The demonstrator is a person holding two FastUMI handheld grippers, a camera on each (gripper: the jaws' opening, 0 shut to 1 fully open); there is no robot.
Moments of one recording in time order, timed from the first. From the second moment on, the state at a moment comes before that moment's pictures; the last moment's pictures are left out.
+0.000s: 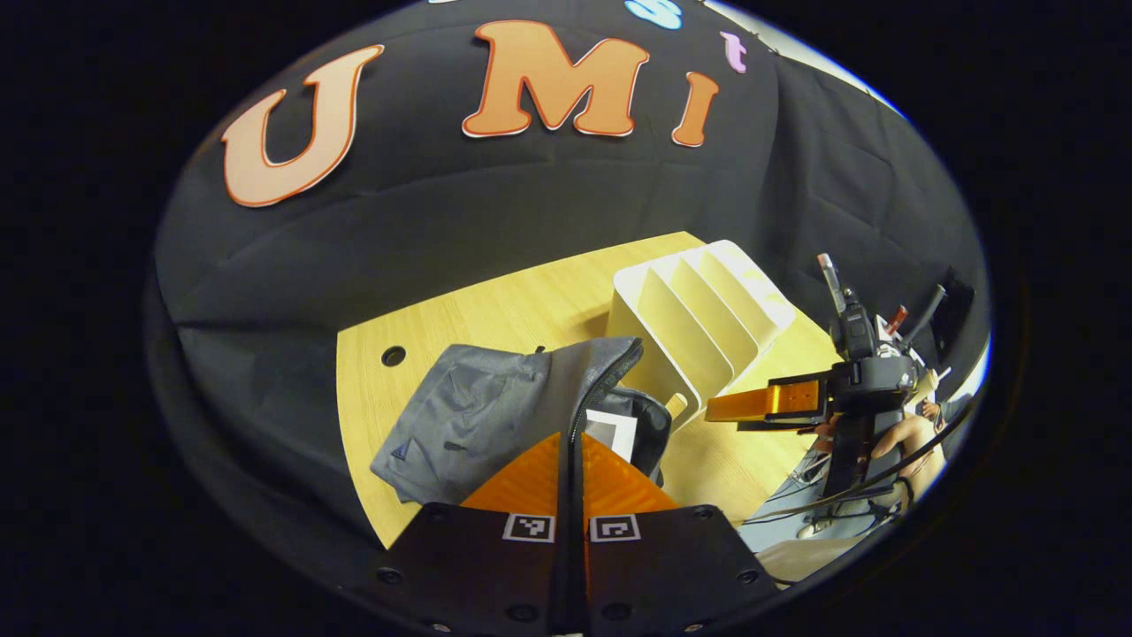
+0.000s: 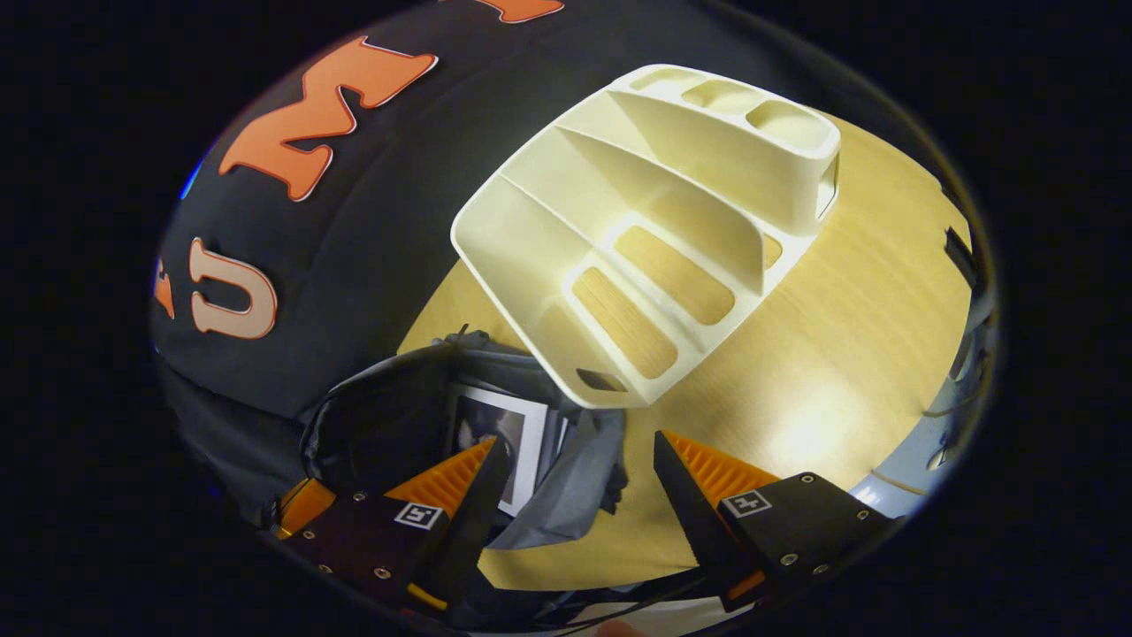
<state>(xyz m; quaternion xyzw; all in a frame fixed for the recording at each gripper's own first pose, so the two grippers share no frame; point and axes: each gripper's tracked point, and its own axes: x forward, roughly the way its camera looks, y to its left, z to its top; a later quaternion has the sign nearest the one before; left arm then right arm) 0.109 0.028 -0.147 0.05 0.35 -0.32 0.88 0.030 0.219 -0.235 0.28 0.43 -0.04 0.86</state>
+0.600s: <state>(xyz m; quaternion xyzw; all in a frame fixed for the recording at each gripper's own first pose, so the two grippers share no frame) 0.044 -0.044 -0.234 -0.07 0.43 -0.25 0.86 0.014 0.136 -0.232 0.17 0.47 -0.01 0.87</state>
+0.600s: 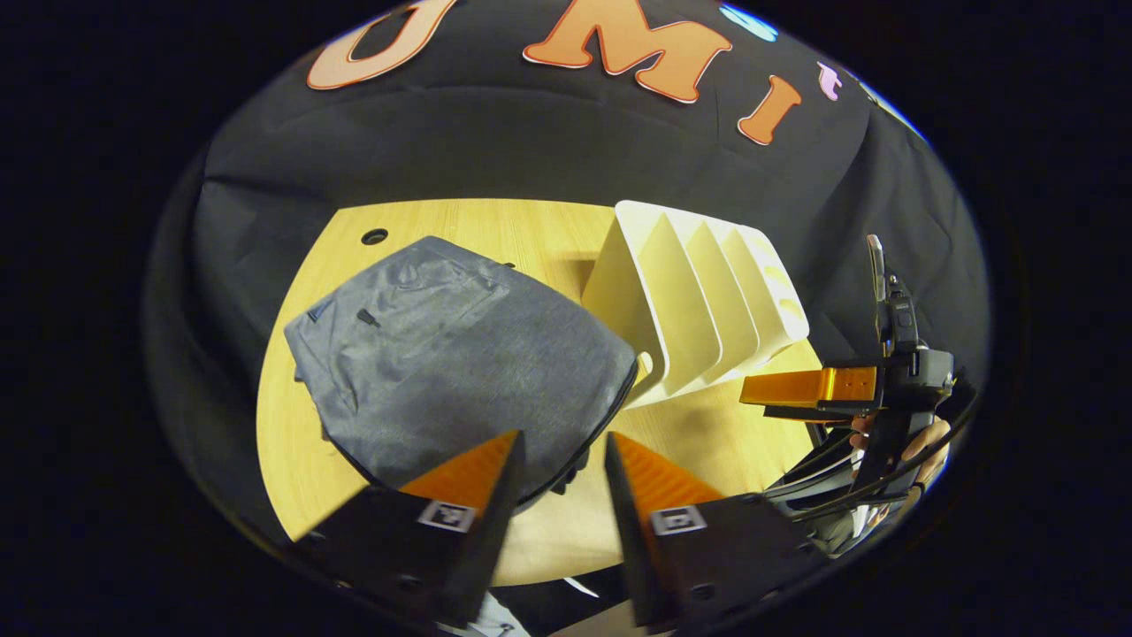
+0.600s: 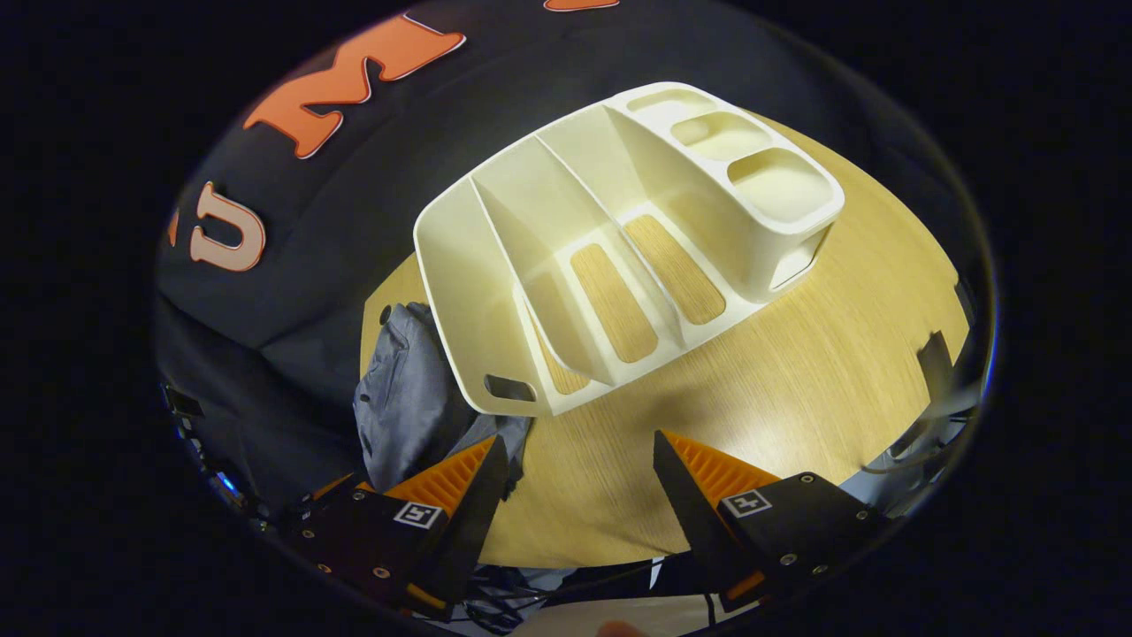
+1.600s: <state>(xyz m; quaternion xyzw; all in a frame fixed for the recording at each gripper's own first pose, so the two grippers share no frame) 0.123 -0.053 -0.019 -0.02 0.09 -0.19 0.98 0.065 0.126 0.022 0.00 0.04 -0.01 1.00</state>
